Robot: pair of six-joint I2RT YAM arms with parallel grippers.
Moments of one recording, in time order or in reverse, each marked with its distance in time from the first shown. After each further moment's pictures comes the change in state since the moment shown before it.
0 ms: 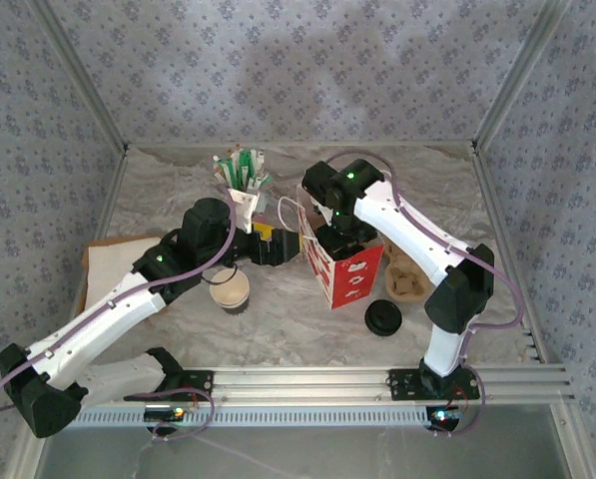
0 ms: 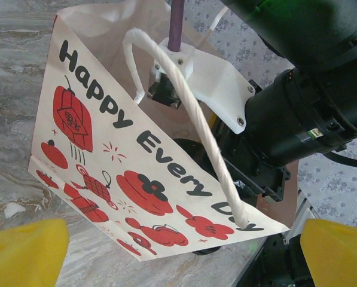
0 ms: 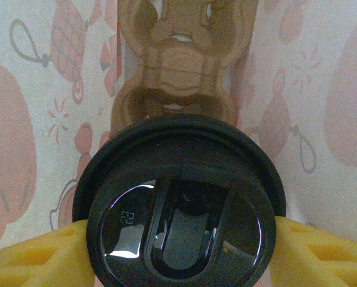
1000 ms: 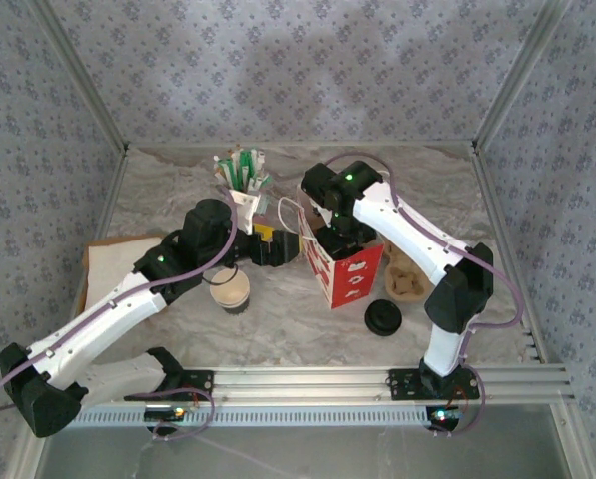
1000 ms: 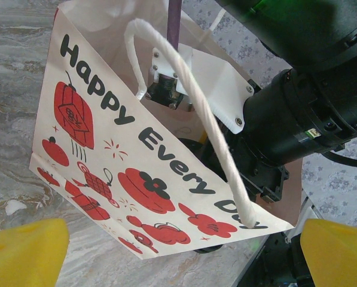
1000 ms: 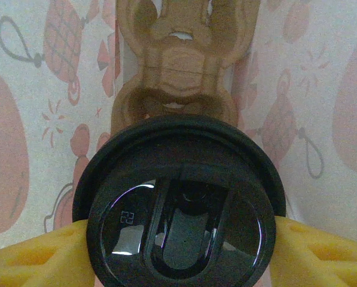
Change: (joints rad) left arm -0.003 0.000 -0.008 0.000 -0.003 0.000; right arm 0.000 0.000 -0.016 0.012 0.000 0.000
